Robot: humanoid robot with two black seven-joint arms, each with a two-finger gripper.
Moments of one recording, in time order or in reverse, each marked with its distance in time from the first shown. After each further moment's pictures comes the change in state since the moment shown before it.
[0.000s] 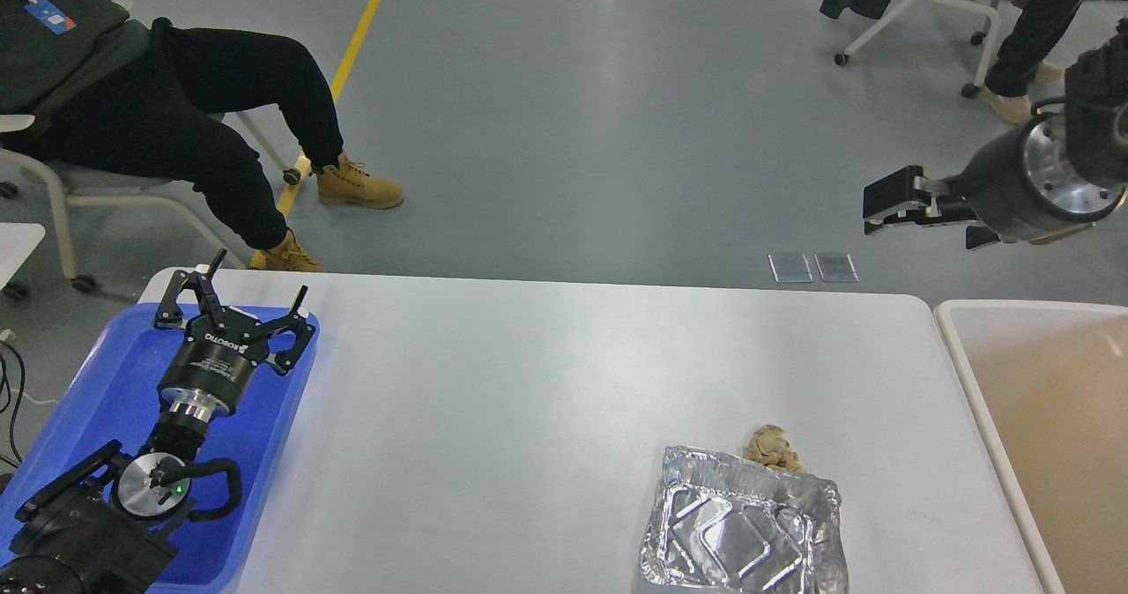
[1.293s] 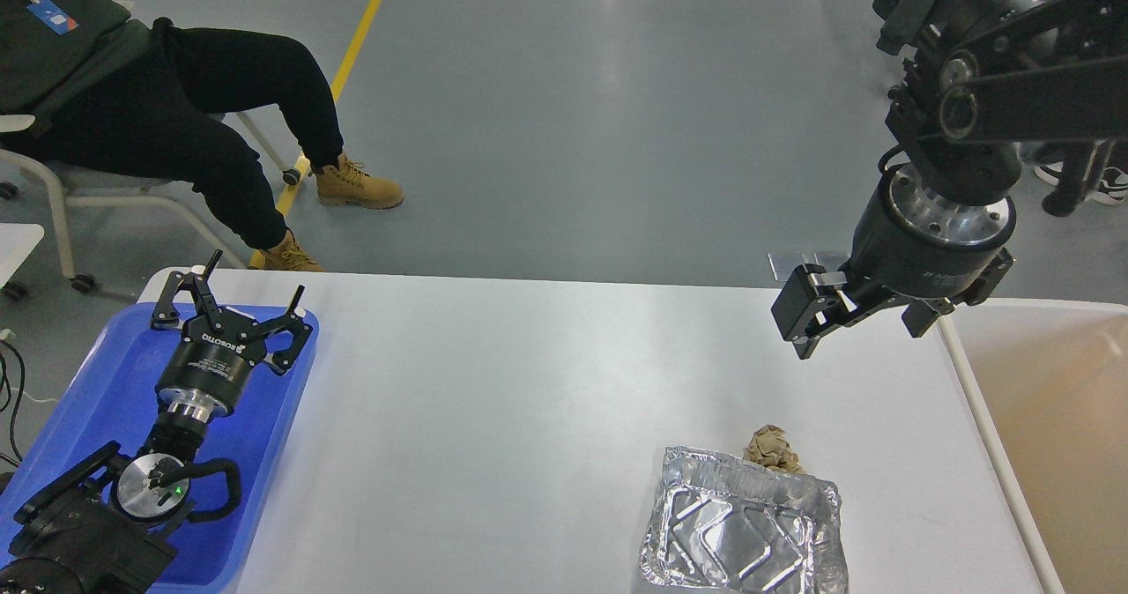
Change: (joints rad) left arm 0.005 -0.001 -0.012 0.000 0.000 0.000 0.000; right arm 0.060 0.293 0.018 0.022 0.106 0.306 0.003
